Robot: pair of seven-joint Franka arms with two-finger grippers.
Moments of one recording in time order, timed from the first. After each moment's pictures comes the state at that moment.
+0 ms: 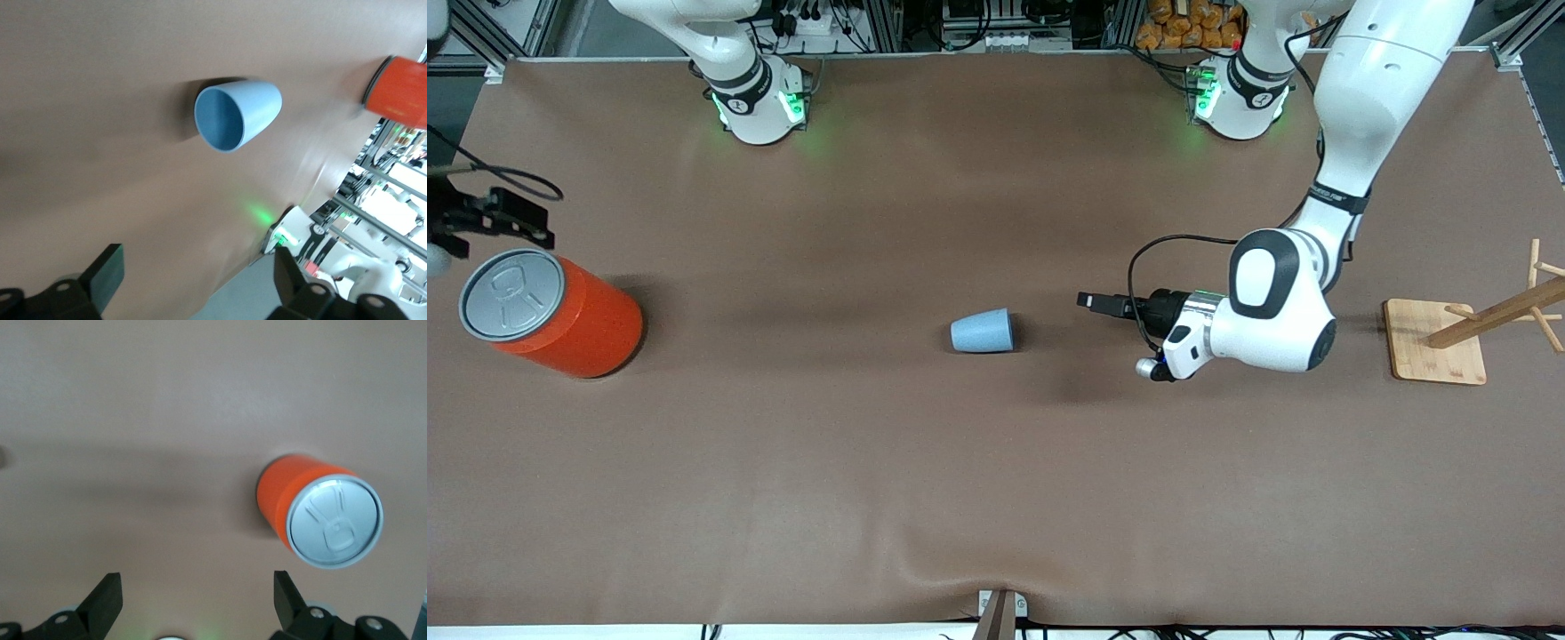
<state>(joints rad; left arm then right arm) -0.13 0.54 -0.24 -1.80 -0.89 1.95 0.13 -0.02 0.07 -0.04 -1.43 -0.05 1.41 -0.16</state>
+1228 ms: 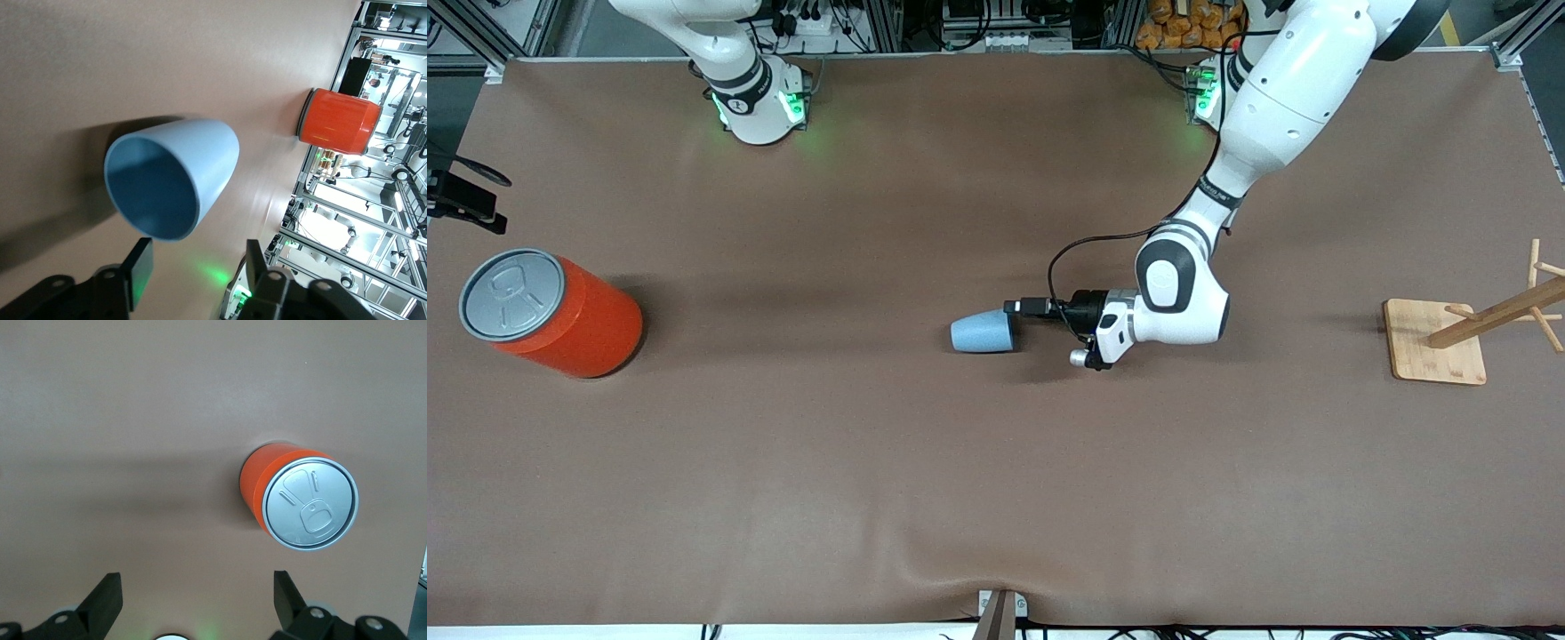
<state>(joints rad) -0.31 0.71 -0.25 -1.81 -1.39 2.20 0.54 -0.01 0.06 -0.11 -1.43 -0.05 1.41 -0.16</state>
